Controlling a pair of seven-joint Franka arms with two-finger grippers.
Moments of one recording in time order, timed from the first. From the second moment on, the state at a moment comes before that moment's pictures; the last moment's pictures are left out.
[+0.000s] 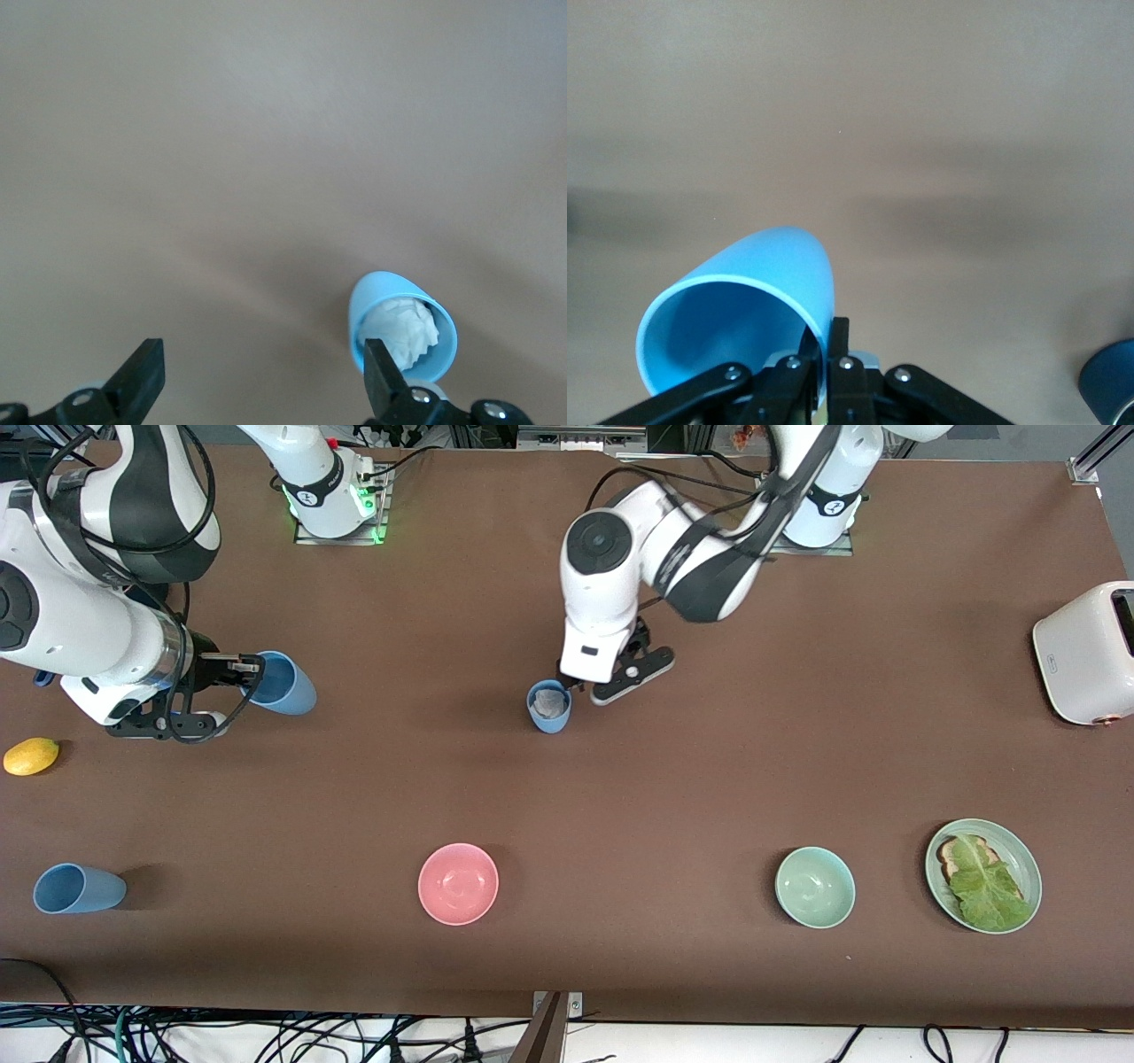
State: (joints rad) left arm -0.66 0.41 -0.10 -1.56 0.03 1.89 -1.30; right arm -0.02 0.19 0.17 -1.68 -0.02 1.62 0.13
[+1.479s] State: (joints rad) left arm 0.01 0.09 -0.12 -1.57 -0.02 1.55 -0.16; right arm 0.36 0.43 0.42 -1.52 -0.02 1.79 1.05
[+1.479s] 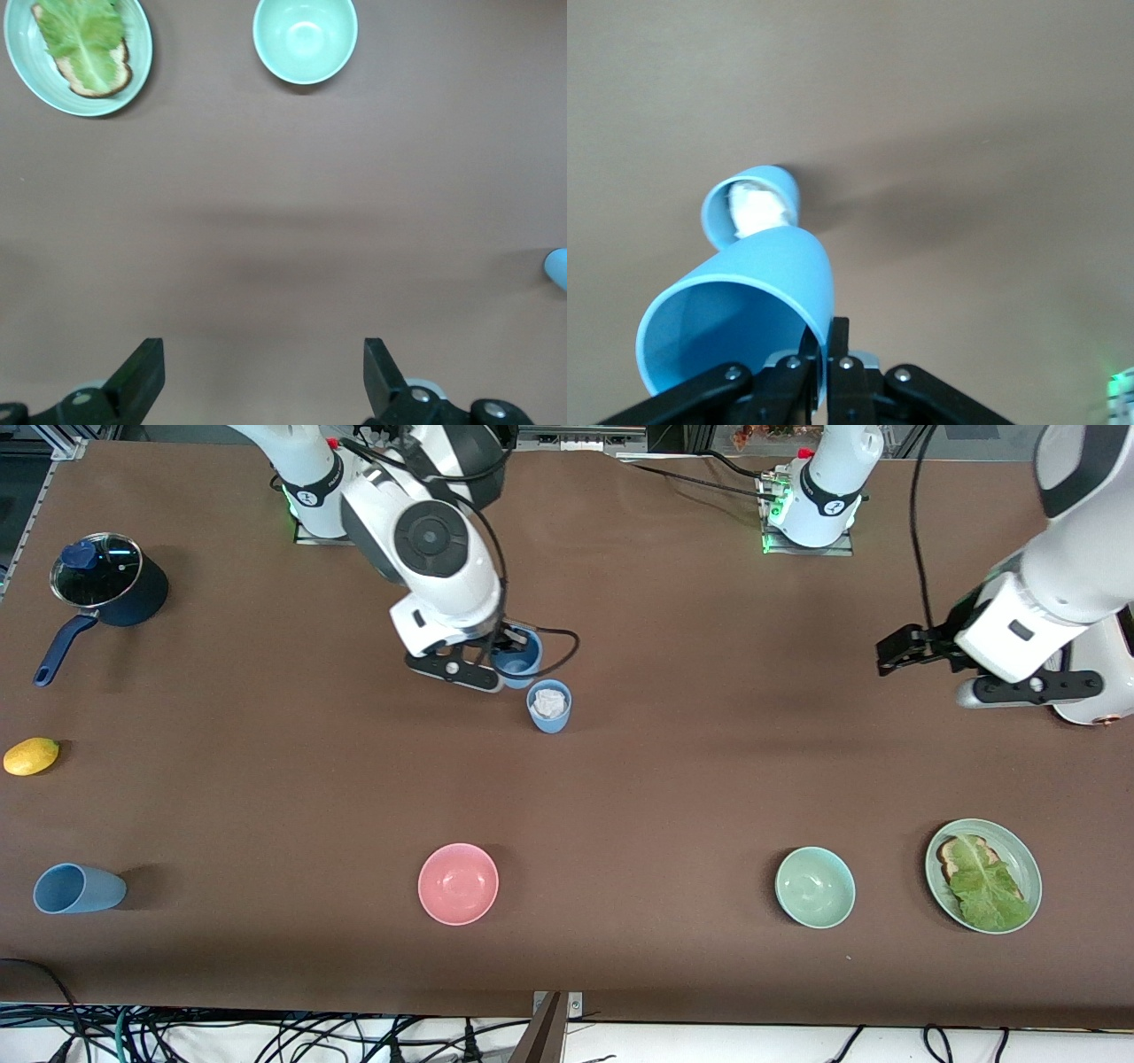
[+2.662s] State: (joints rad) left arm 0.13 0.03 -0.13 -1.57 -0.02 1.49 0.03; right arm 0.41 0.57 0.41 -1.44 -0.09 1.83 1.07
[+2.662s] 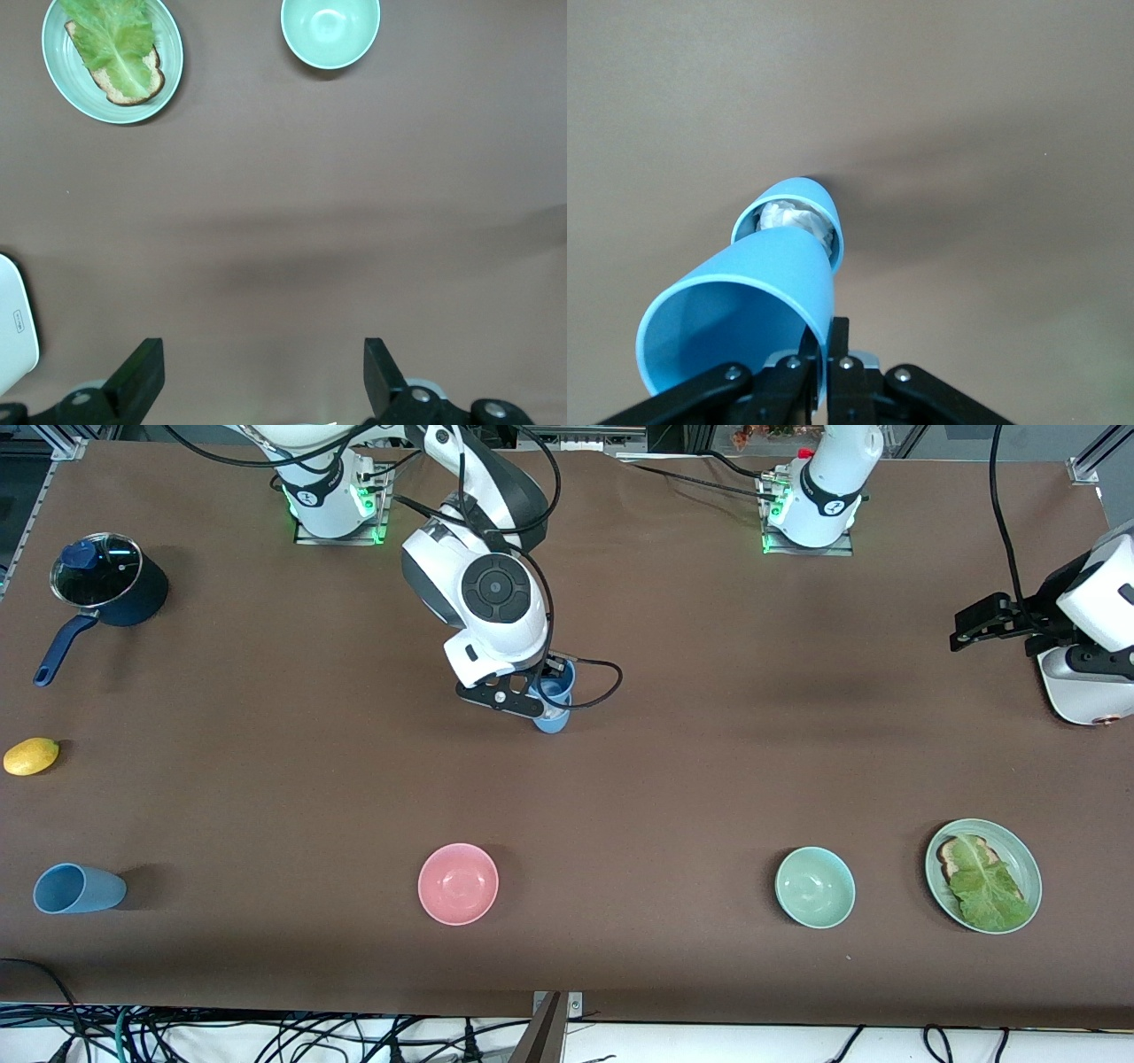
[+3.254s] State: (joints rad) left arm 0.01 -0.05 -0.02 -1.67 -0.02 1.54 0.03; right arm 0.42 0.59 0.41 -1.44 -0.10 1.83 1.07
